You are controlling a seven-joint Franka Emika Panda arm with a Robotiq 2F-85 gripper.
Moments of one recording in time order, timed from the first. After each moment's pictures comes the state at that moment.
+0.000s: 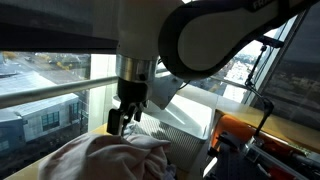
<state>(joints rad) 0.37 0.57 0.08 -1.74 -0.23 2.29 0.36</state>
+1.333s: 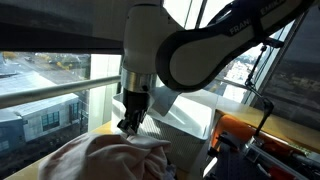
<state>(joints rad) 0.33 0.61 0.07 -1.75 -0.20 2.34 0.30</state>
